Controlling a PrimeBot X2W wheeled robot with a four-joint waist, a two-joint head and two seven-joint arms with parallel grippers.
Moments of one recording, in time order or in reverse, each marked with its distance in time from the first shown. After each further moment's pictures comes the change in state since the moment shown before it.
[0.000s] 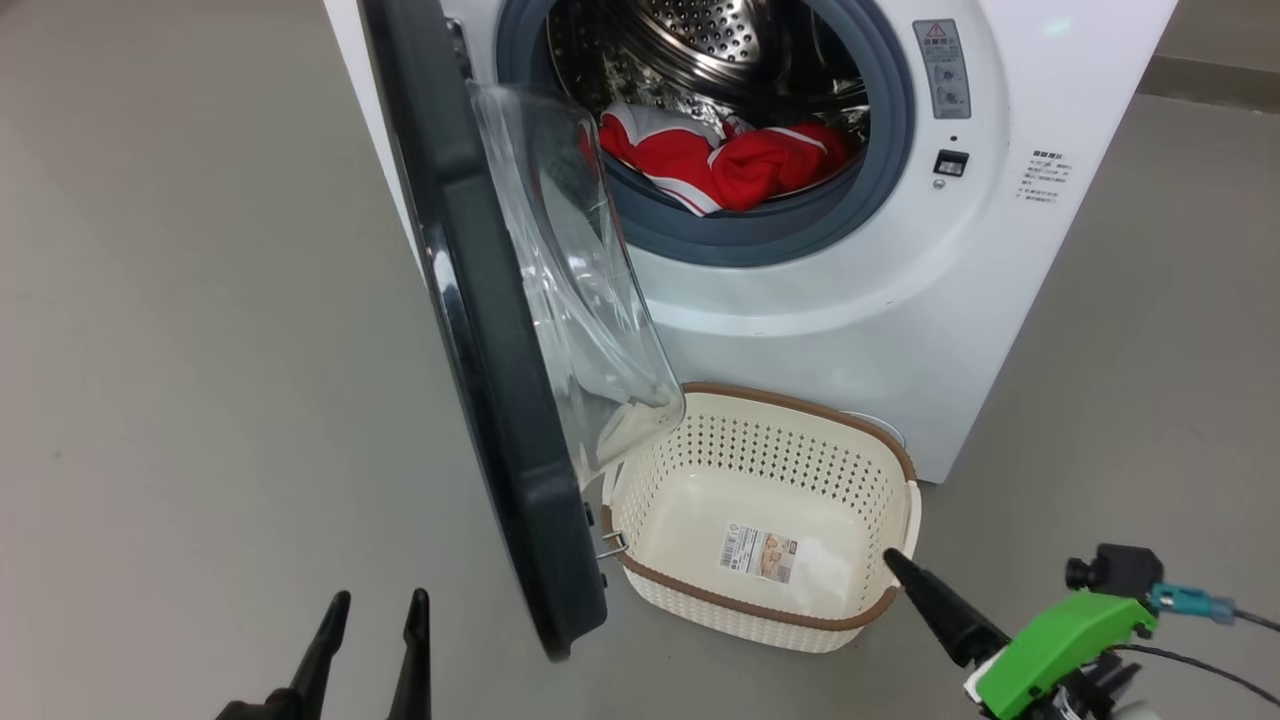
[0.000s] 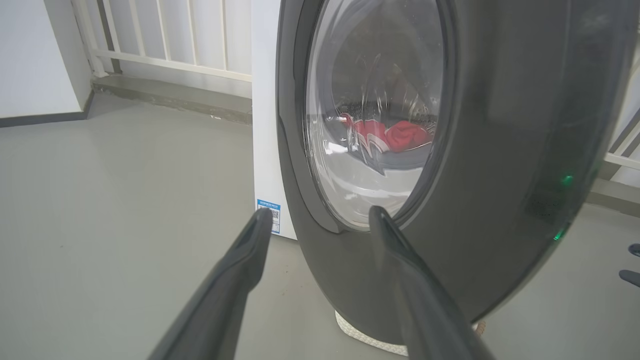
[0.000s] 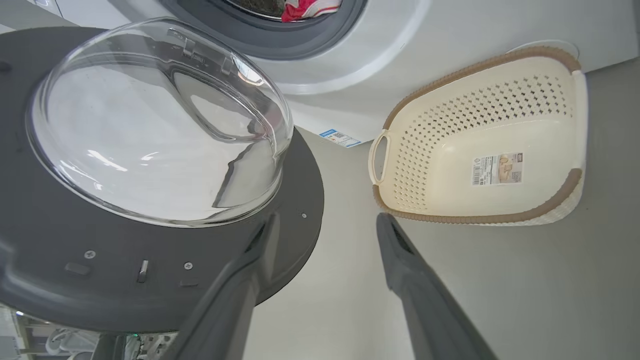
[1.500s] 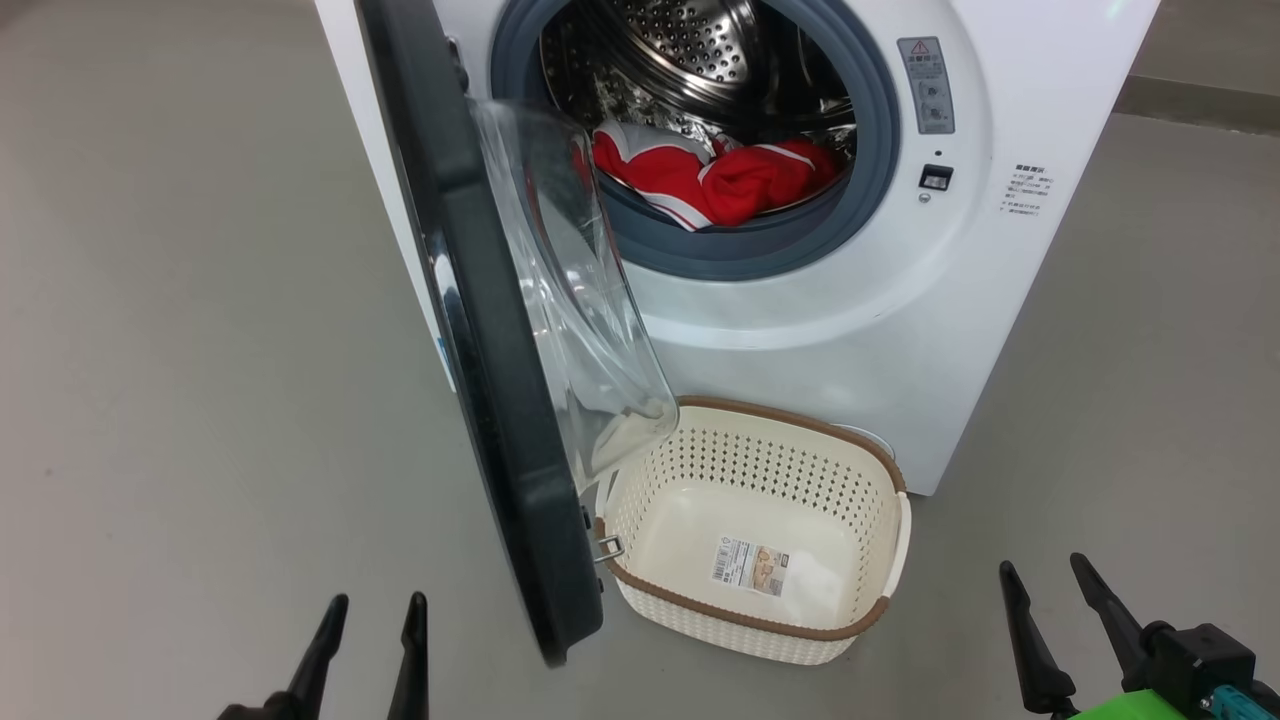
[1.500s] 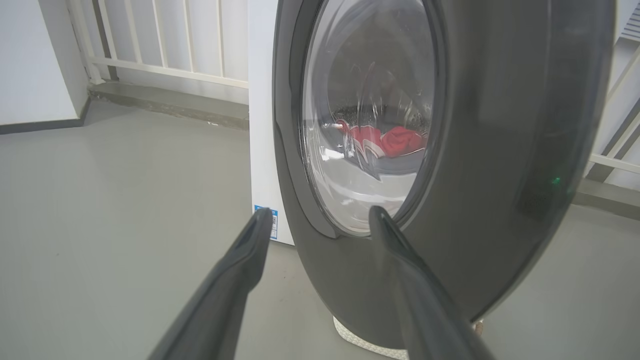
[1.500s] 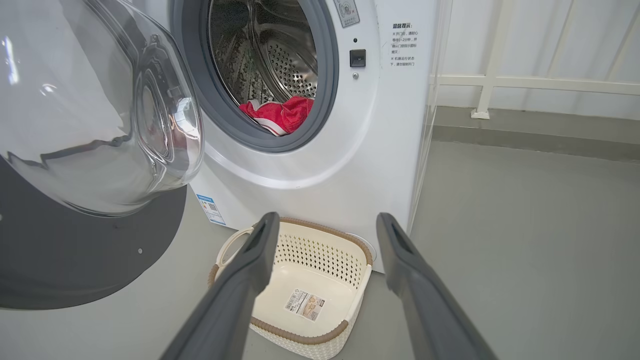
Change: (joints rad) left arm 0.001 0.000 0.008 0.003 0.009 -0.007 0.000; right arm 0.218 0.141 -0.380 -0.126 -1.104 0.000 -0.385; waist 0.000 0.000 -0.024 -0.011
